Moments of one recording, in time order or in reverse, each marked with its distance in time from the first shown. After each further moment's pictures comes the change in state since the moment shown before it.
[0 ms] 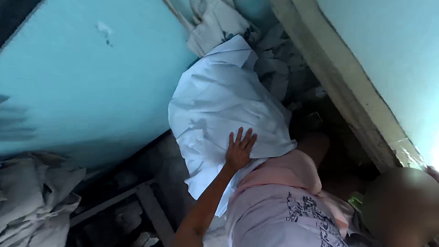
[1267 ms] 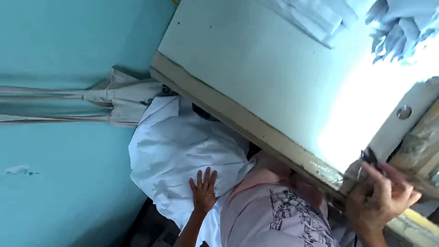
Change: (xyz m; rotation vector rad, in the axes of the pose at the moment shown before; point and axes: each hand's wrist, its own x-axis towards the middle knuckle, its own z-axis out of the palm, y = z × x) left_hand 0.013 -0.010 -0.024 0.106 -0.171 0.120; right_hand 0.008 0.042 -0.020 -0.217 0.009 0.590
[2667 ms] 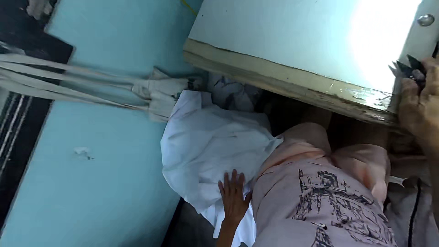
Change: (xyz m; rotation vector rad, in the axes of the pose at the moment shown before) left_hand -0.081 -0.009 -0.003 -0.116 0.158 0.058; right_hand 0.002 0.029 0.019 0.013 -0.195 0.281
